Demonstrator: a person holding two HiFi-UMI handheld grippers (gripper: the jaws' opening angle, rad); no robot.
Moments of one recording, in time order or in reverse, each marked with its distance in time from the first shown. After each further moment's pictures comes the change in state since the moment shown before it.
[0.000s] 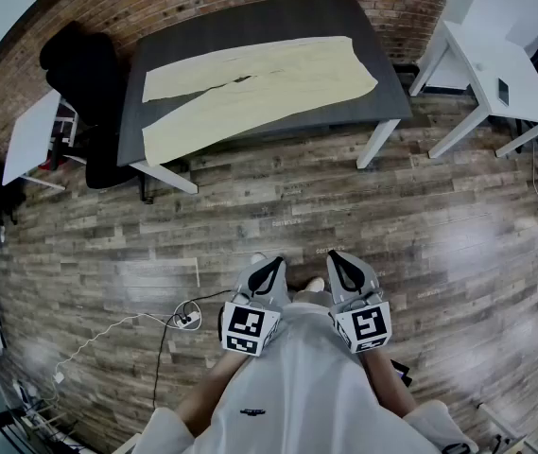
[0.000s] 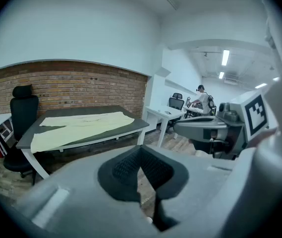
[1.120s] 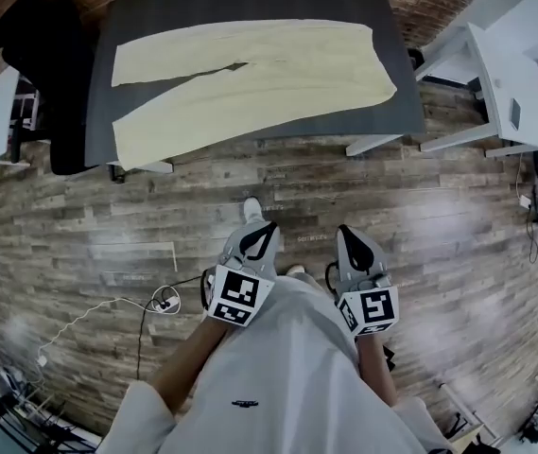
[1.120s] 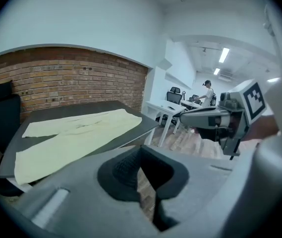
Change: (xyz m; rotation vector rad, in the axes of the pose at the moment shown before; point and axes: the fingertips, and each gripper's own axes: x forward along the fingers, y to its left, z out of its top) left arm 0.140 0.148 0.074 0.061 0.070 -0.096; right arm 0.169 -0.095 0.054 0.024 0.078 -0.110
